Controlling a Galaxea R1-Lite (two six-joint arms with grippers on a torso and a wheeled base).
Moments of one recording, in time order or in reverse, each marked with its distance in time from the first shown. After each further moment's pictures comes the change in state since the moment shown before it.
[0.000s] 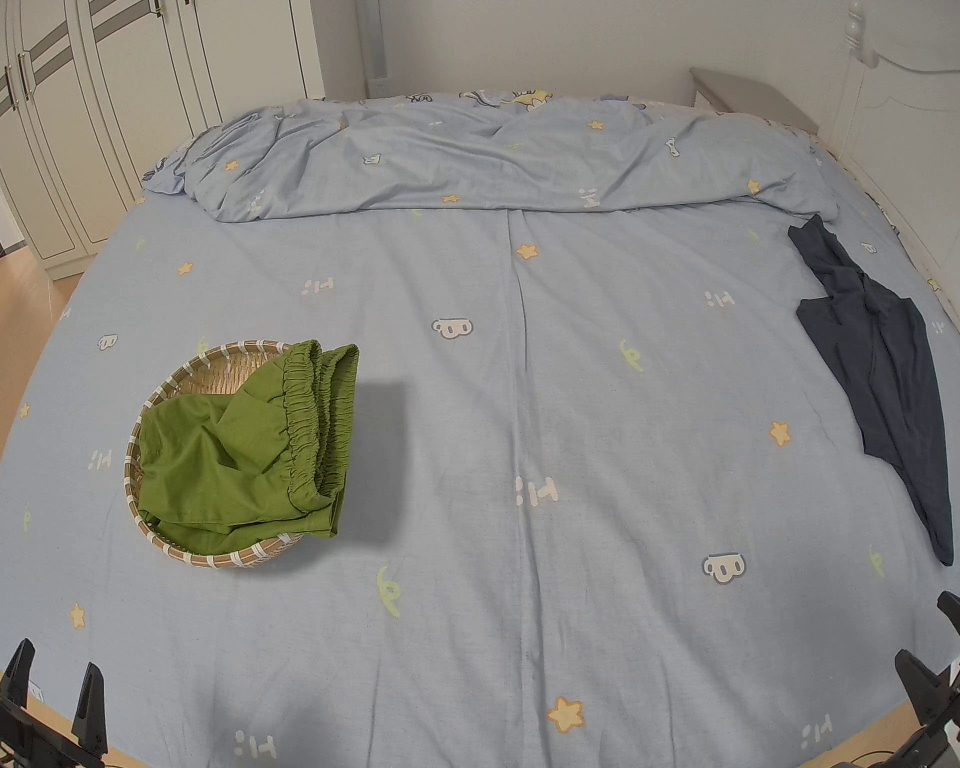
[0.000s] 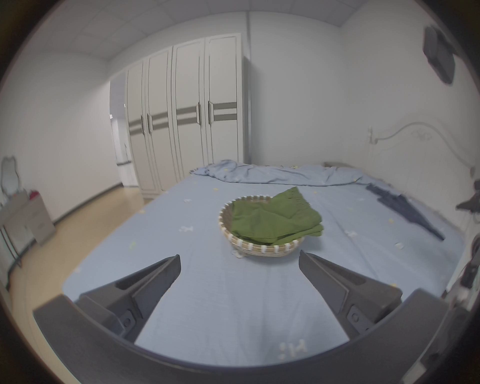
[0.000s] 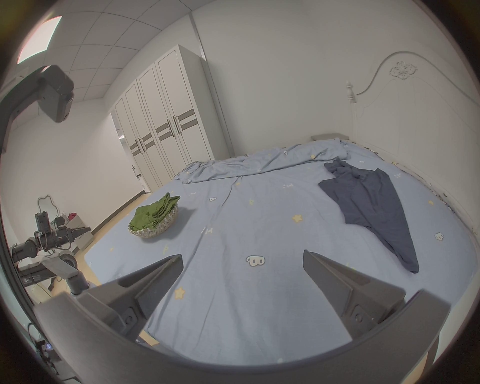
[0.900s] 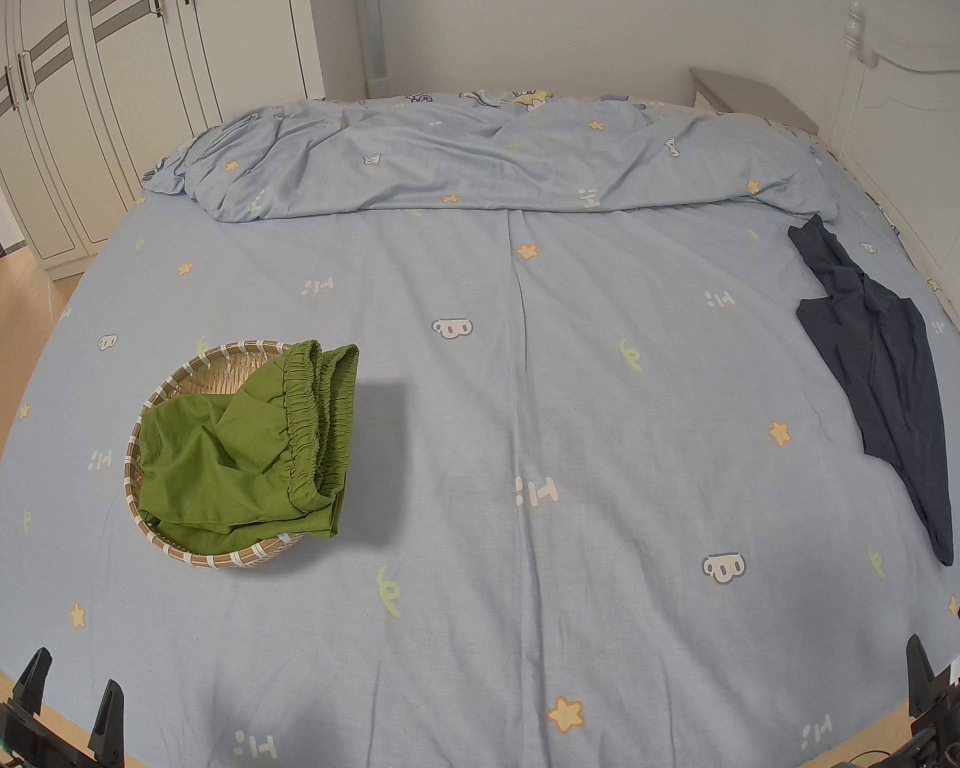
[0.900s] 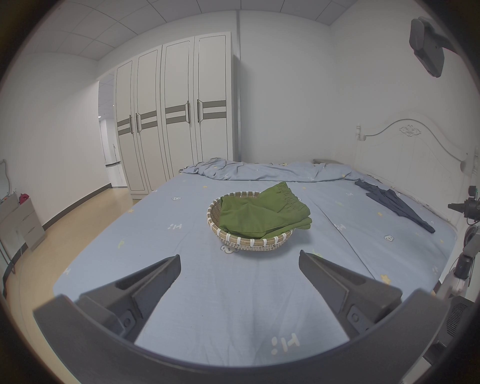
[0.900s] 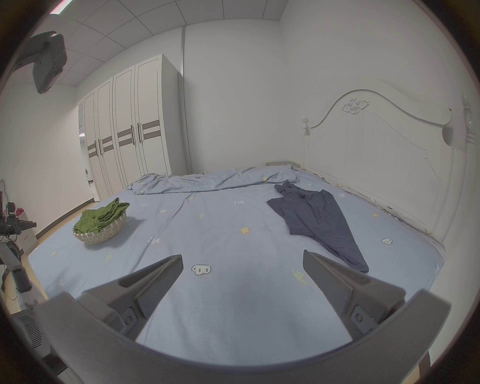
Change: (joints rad) left arm -0.009 -0.026 0.033 0.001 -0.065 0.013; right arm -0.118 -0.235 0.189 -0.100 -0.220 -0.053
